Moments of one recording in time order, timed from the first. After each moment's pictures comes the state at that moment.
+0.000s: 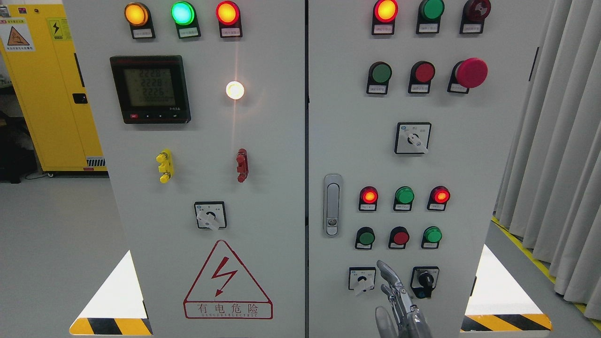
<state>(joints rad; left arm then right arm) -0.04 -0.11 -0.09 -0.04 0.15 -0.05 -0.03 0.00 0.13 0.11 -1.86 0.17 -0.25 0.09</state>
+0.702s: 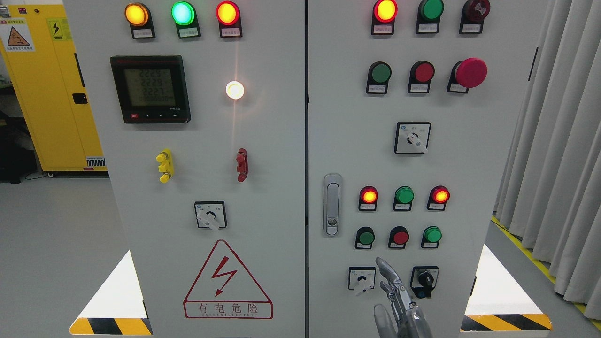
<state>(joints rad) -0.04 -0.11 -0.09 -0.04 0.15 -0.05 -0.03 -0.03 0.13 0.11 -1.86 0.22 -0.25 0.09</state>
